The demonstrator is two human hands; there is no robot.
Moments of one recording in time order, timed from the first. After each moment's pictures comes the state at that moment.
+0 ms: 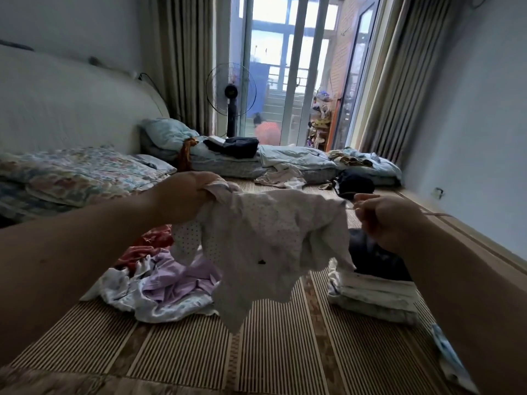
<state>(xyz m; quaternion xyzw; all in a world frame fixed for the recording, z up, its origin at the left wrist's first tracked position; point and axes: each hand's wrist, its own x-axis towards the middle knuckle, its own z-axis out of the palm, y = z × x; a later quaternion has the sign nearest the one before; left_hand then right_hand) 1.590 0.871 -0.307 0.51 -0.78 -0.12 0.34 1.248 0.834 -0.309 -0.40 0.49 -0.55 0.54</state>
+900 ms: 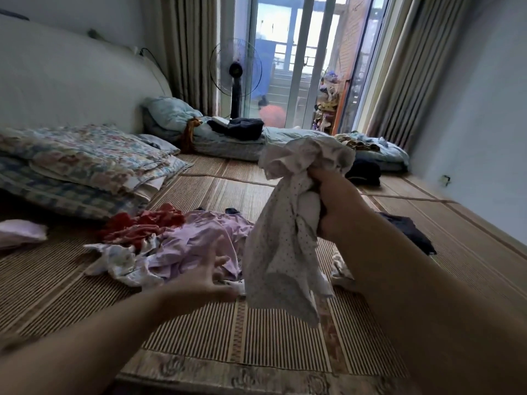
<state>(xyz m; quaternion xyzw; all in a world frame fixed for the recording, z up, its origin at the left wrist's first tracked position) 1.563 0.934 -0.455 0.50 -0.62 -0.51 0.33 1.357 0.875 -0.313 -0.39 0.36 -0.51 0.68</state>
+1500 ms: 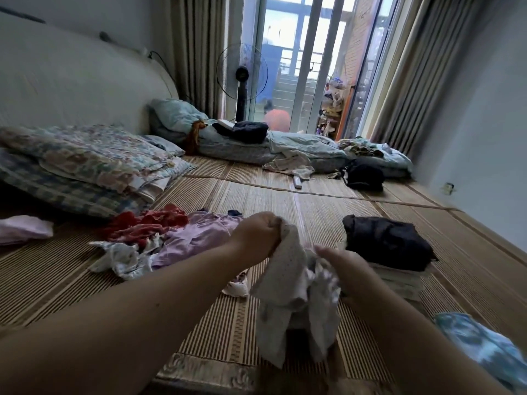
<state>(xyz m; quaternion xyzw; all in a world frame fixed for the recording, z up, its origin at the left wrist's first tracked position) 1.485 0.884 -0.395 0.52 -0.64 -0.38 0.42 1.296 0.908 -0.403 -0.49 0.58 -0.38 0.53</state>
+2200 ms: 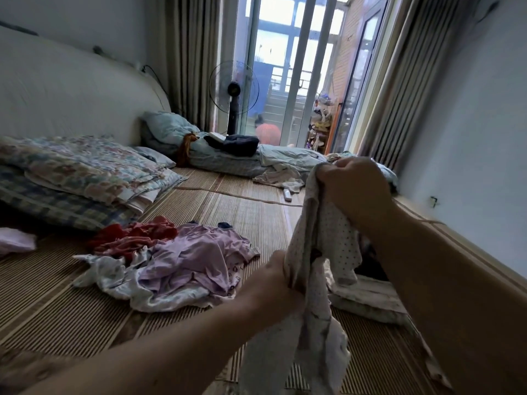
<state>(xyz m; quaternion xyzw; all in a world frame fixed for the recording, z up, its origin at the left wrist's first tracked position) 1.441 0.933 -0.414 0.57 -0.67 -0.31 0.37 1.323 0.904 -0.258 -0.70 0.56 -0.44 0.06</state>
